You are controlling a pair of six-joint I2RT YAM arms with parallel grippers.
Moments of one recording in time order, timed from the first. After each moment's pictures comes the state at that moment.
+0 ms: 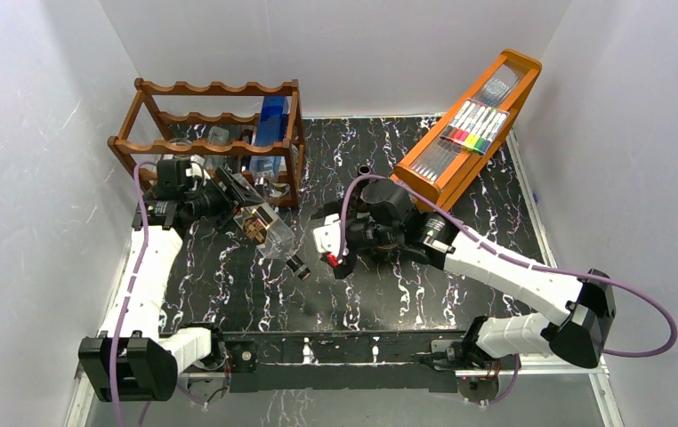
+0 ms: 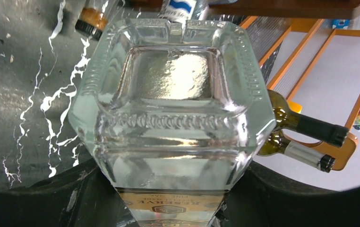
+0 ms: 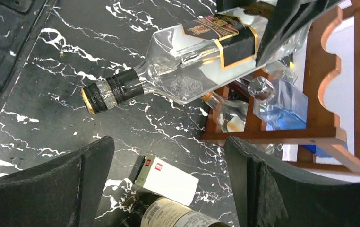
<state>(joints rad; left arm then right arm) 0.00 1.11 1.07 -0.77 0.47 -0.78 1.00 1.26 1.13 -0.33 -0.48 -0.89</state>
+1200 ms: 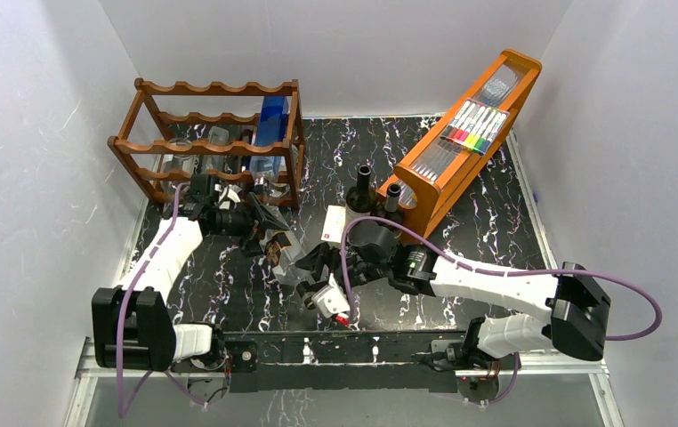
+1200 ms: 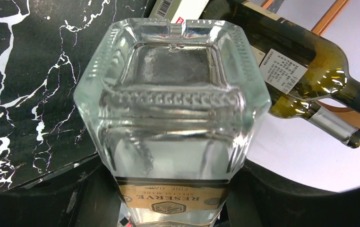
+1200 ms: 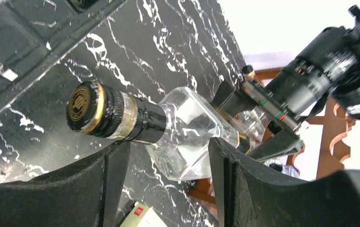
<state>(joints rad) -0.07 1.26 0.87 -0.70 0.75 -0.83 1.17 1.27 0.87 -0.09 -0.54 -1.25</state>
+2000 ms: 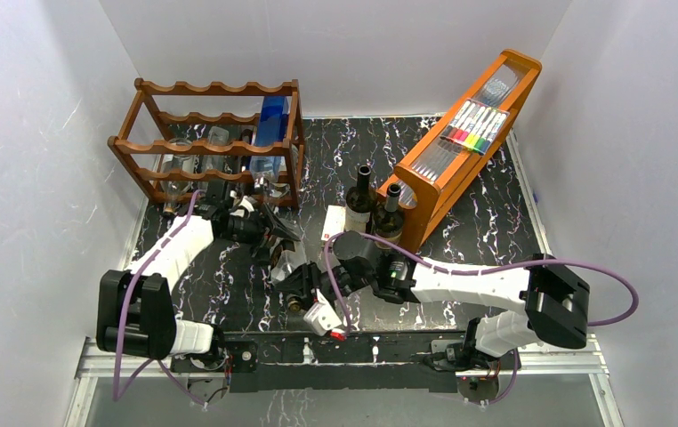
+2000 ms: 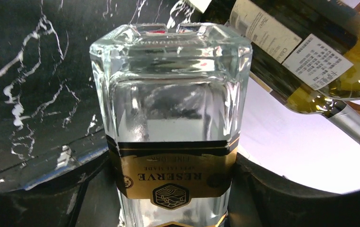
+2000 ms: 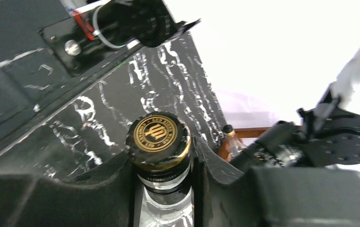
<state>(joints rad) -0.16 1.34 0.84 -0.69 0.80 -0.86 1.25 1.38 0.86 0.15 -0.68 -1.23</state>
